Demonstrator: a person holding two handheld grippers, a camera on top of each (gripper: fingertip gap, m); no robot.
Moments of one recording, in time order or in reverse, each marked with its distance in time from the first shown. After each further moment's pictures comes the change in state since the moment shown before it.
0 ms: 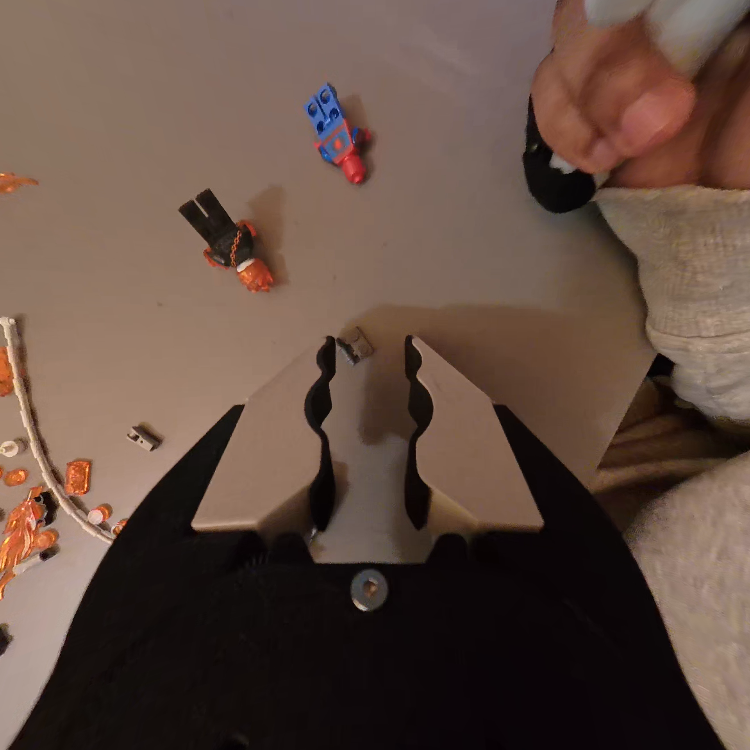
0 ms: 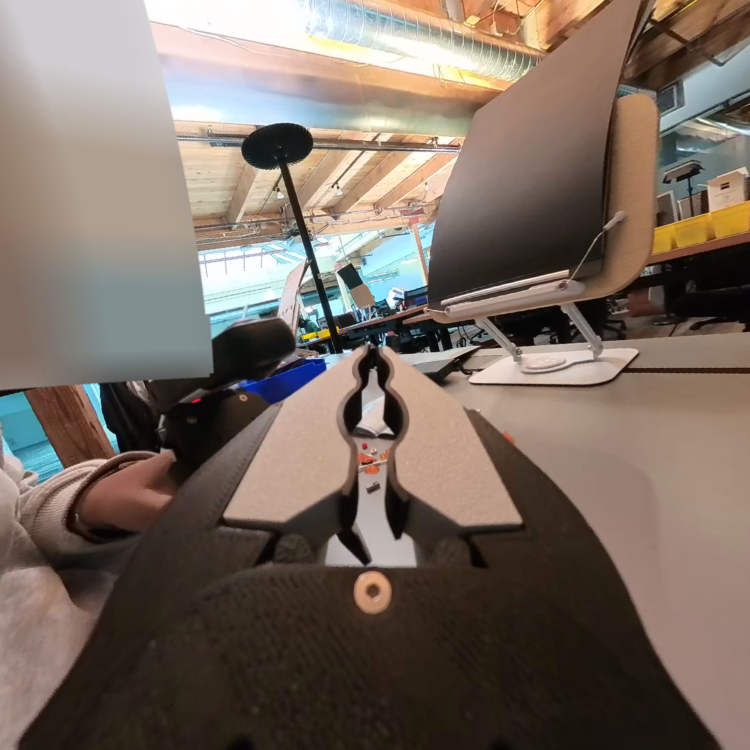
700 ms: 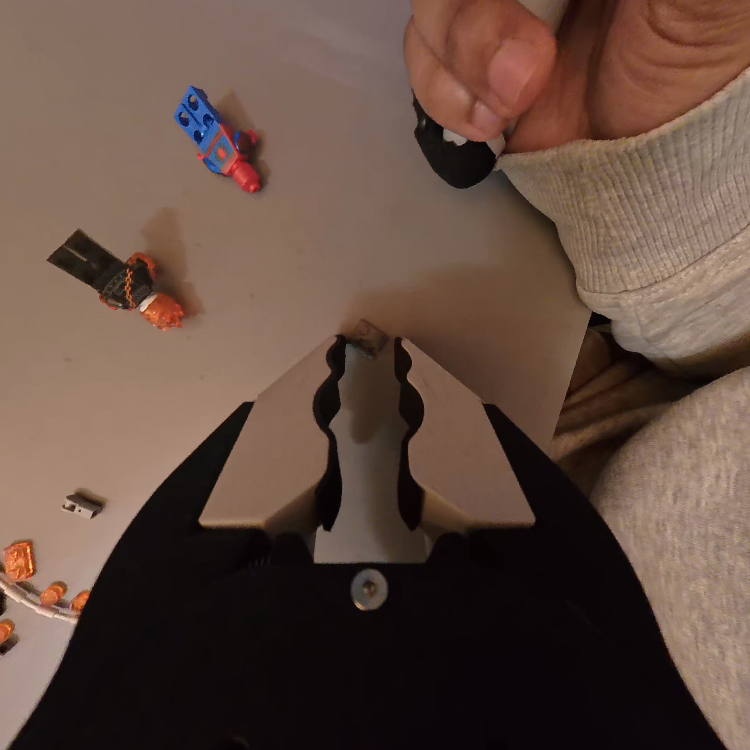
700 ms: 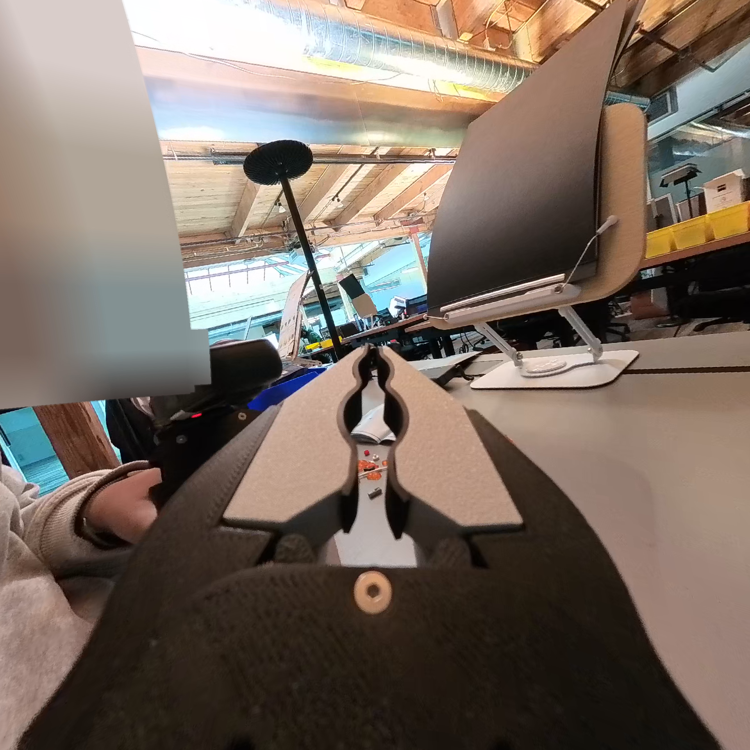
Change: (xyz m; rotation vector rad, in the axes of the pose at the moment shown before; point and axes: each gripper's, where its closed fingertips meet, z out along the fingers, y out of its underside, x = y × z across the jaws) left arm 0.033 0.002 0.005 -0.042 0.148 0.134; right arm 0.004 -0.004 -0.002 0.029 0.002 0.025
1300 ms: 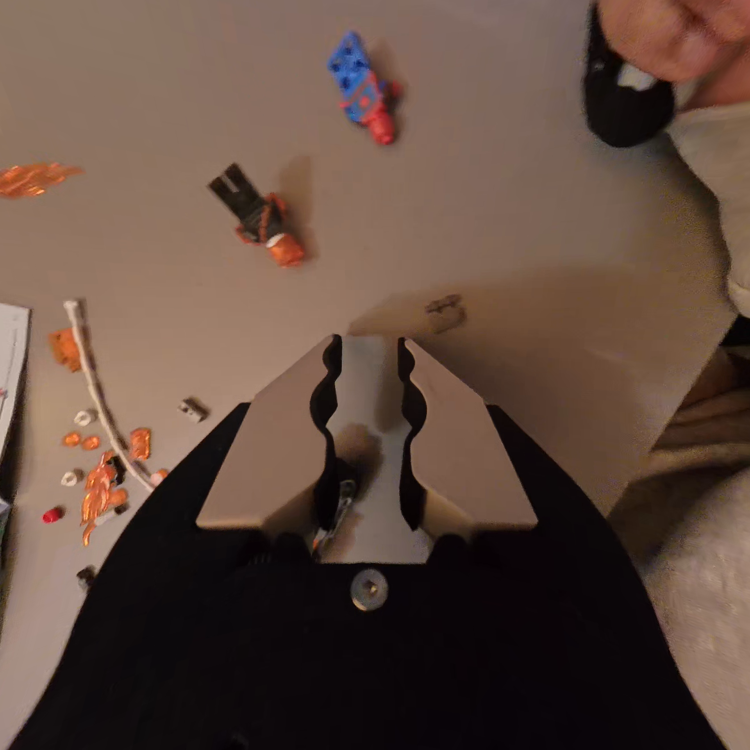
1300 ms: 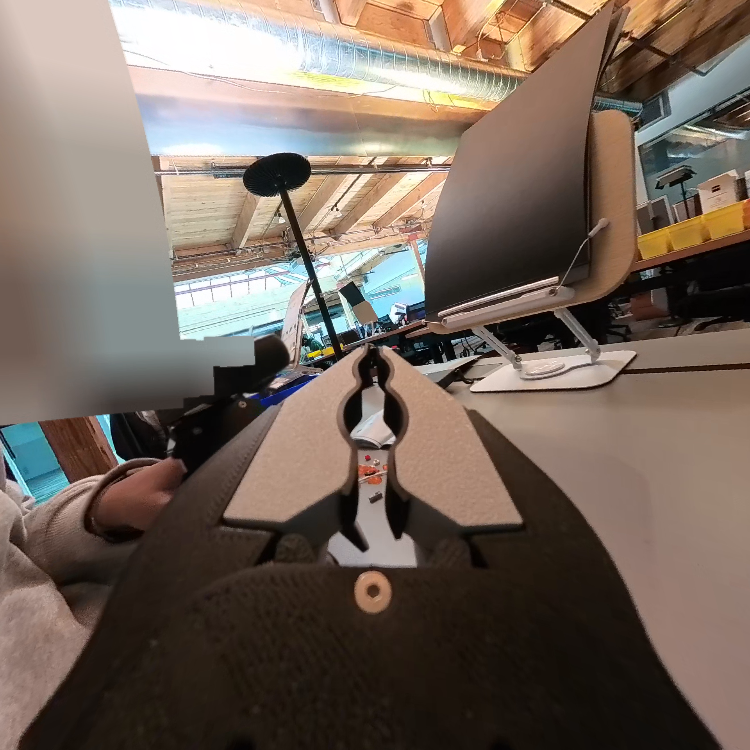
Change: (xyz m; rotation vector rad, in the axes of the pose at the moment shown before) left arm -0.047 0.016 -0.018 -0.045 -0.237 -0.073; right arm 0.004 -0.004 -0.003 0.021 0.006 0.021
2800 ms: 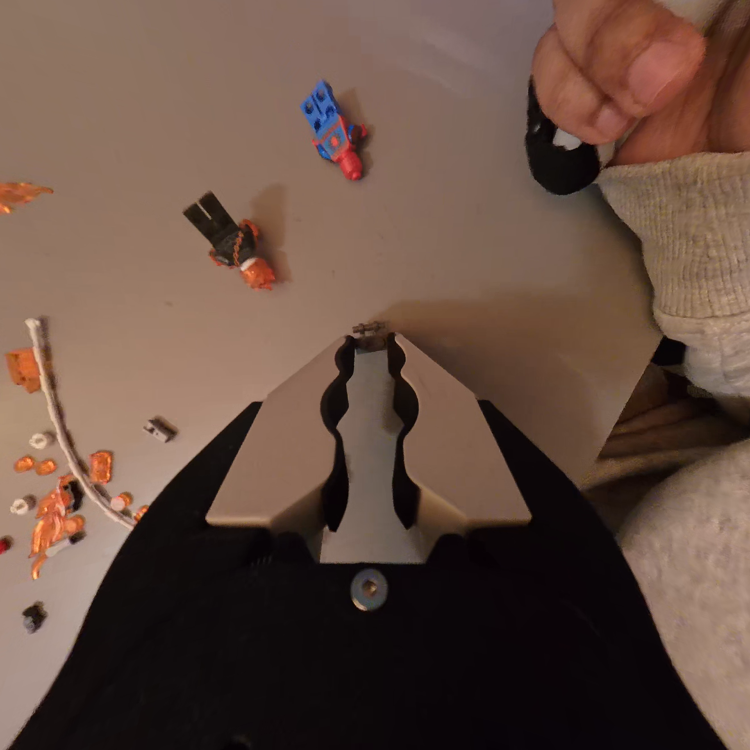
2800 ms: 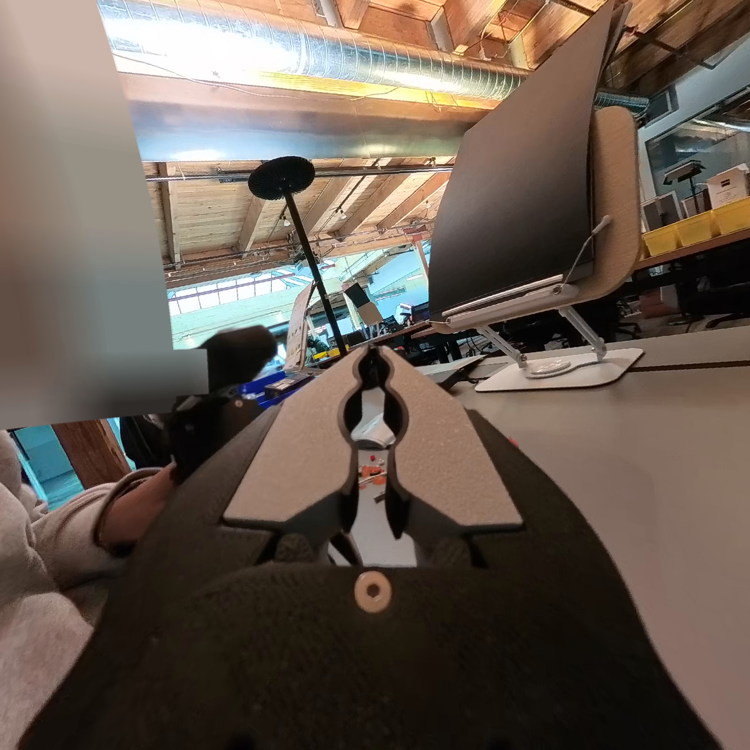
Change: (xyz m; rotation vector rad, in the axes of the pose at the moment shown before) left arm 0.016 -0.012 -0.003 0.063 0.066 -0.033; right arm -0.001 0.000 -0.003 0.005 -0.009 0.018
